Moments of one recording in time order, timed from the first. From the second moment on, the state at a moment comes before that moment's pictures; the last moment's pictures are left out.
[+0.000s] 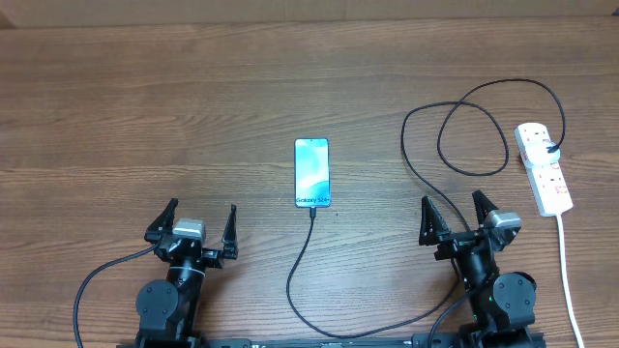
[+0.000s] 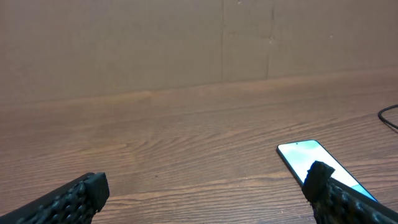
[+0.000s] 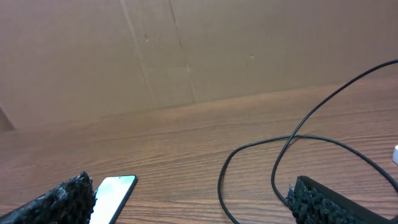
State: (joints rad) left arm -0.08 0.02 0.01 -0.08 0.04 0.04; right arm 0.16 0.01 0.02 -0.03 -0.01 0.23
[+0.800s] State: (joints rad) left arm -0.08 0.02 0.01 -0.07 0.04 0.04; right arm 0.16 0.51 0.81 -0.67 0.03 0.24
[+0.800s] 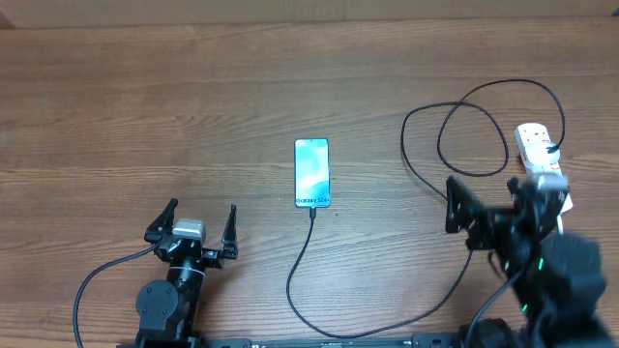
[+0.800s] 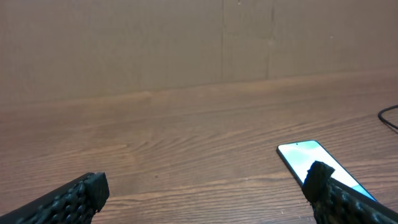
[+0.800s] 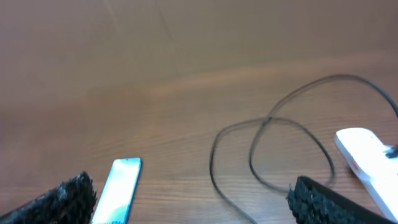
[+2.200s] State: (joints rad) left arm -0.08 0.02 0.01 -0.08 0.04 0.04; right arm -0.60 1.84 1.47 -0.87 -0.14 0.18
